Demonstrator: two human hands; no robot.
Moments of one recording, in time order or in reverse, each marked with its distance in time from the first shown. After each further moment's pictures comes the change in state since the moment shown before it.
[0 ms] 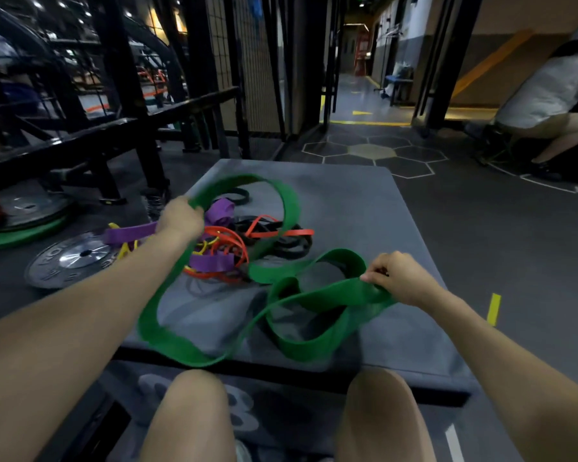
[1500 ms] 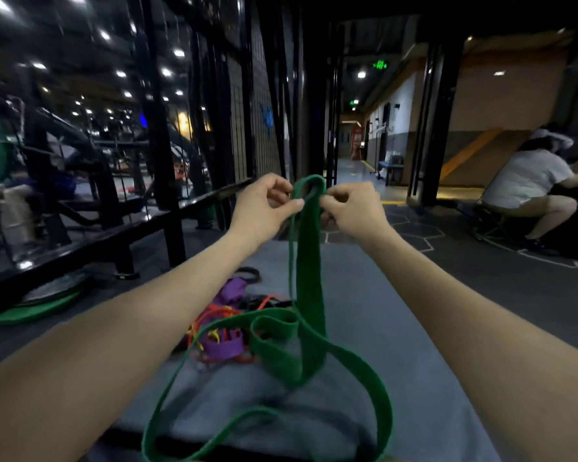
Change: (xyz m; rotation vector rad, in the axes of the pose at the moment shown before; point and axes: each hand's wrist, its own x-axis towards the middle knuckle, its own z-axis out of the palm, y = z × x) left_hand -0.061 0.158 -0.103 -0.644 0.007 0.697; right_hand 0.043 -0.181 -0.142 0.466 0.599 -0.275
